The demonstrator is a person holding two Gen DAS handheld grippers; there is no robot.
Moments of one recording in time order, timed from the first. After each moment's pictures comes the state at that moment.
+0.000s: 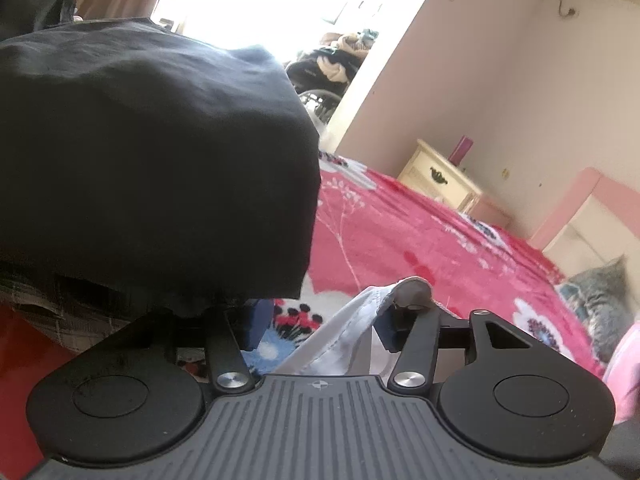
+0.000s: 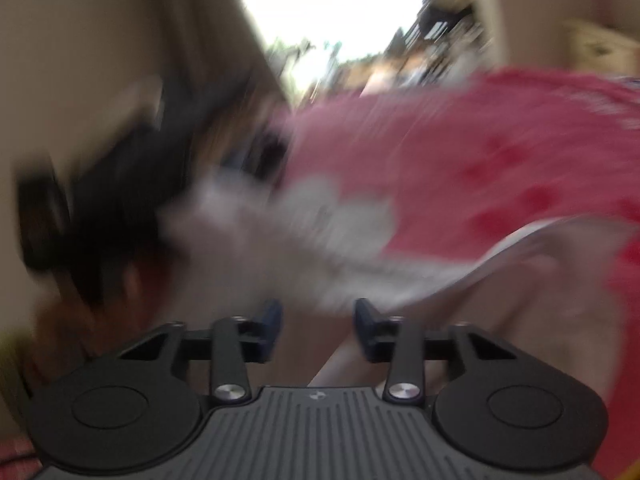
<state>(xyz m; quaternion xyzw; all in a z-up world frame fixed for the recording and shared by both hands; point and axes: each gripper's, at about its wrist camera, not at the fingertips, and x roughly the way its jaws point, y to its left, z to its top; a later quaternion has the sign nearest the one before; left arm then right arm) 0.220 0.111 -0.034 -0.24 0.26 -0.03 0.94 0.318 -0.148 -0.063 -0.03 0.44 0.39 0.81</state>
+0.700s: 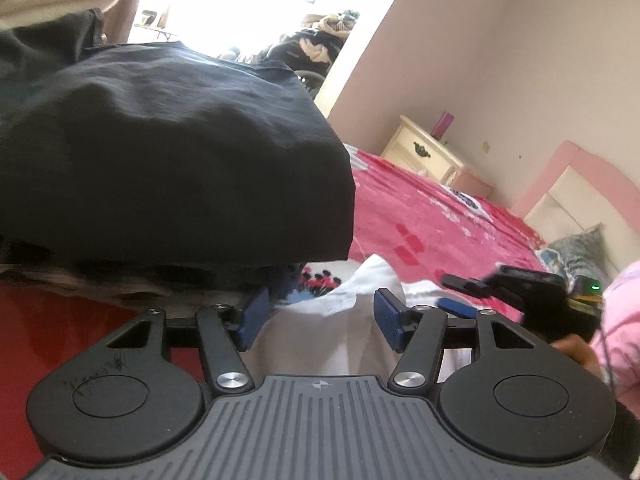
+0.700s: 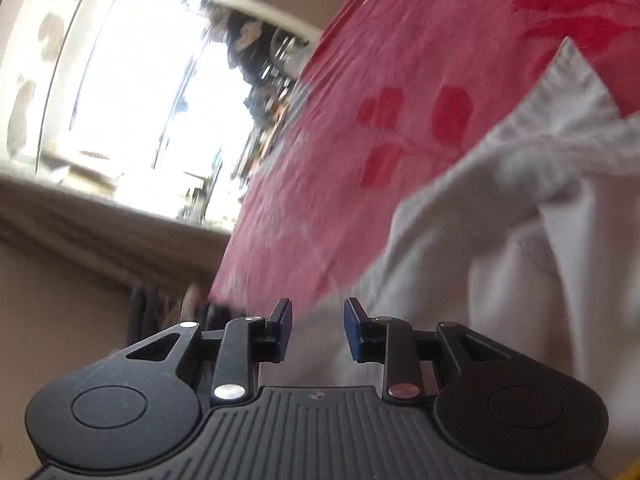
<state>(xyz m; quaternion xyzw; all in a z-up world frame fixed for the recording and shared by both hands) 0.164 0.150 -0.012 -0.21 0.30 -0.07 0.93 0.391 -0.223 -0.095 0.43 0.43 0.23 0.76</state>
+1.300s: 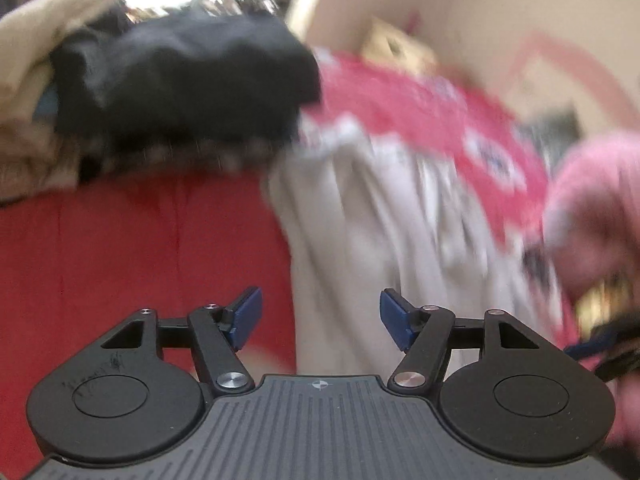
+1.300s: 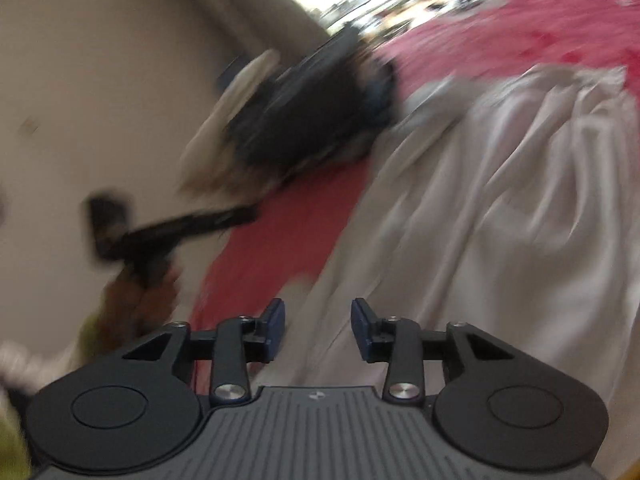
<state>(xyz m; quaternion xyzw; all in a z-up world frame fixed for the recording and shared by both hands) 0.018 0.130 0.016 -0.10 0.44 -0.13 0.88 0.094 -0.242 0.012 0.14 0.48 0.48 0.72</state>
